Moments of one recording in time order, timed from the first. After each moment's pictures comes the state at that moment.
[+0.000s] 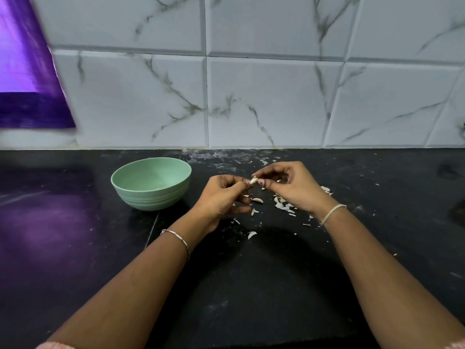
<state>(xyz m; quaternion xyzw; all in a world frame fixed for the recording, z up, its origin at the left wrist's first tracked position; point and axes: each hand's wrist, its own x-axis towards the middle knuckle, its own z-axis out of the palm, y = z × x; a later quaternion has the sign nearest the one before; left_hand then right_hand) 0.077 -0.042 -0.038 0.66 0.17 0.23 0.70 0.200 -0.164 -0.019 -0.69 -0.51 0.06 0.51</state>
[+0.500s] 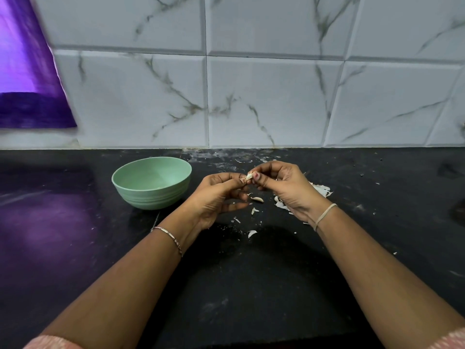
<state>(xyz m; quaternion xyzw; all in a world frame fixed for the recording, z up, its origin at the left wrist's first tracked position) 0.064 -0.033 -0.033 0.61 0.12 0.20 0.75 0.187 -0.154 -0.028 -0.57 -0.45 0.18 0.67</state>
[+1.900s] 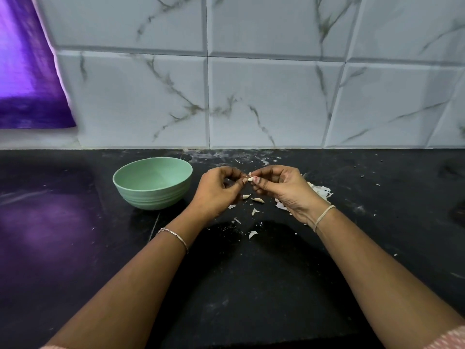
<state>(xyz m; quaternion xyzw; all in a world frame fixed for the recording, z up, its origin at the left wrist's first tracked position) 0.074 -0.026 -0.033 0.81 0.14 0.32 0.46 0.191 -0.152 -0.032 -0.59 -0.40 0.21 0.67</state>
